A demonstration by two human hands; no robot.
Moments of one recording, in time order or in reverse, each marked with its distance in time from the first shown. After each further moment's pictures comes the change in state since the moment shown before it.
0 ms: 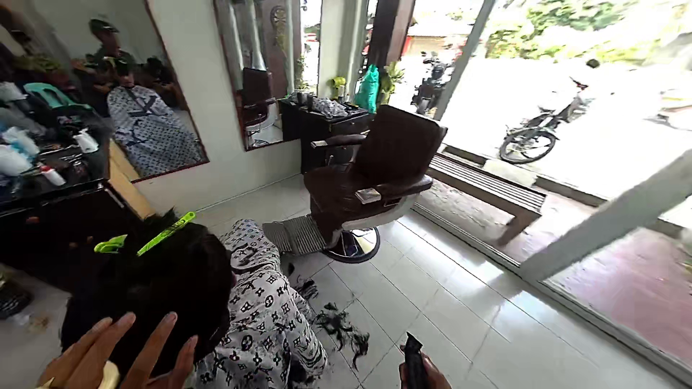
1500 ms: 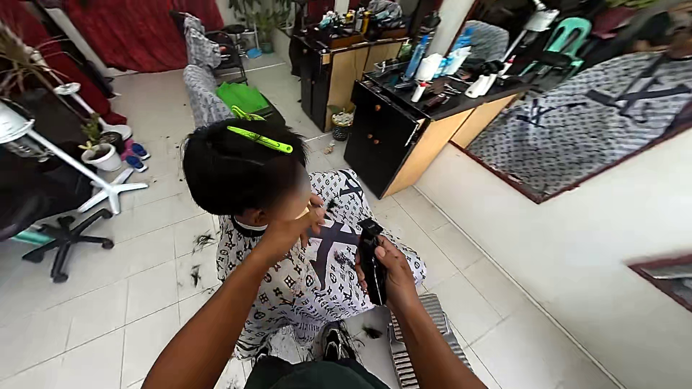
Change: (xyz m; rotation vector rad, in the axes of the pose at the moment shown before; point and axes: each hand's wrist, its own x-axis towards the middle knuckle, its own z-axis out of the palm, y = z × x) left_hand 0.103 0.094 0.220 -0.194 0.233 -1.606; right_hand 0.394 -0.077 0.408 -0.104 -1.912 0.648
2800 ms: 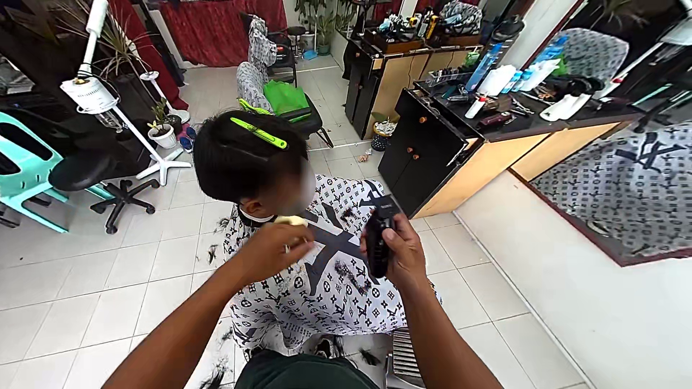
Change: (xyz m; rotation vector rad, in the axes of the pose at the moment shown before) left_hand -0.035 0.001 0.015 0.816 0.115 0.321; right_hand 0.076 -0.040 -0.035 -0.058 -0.322 -0.185
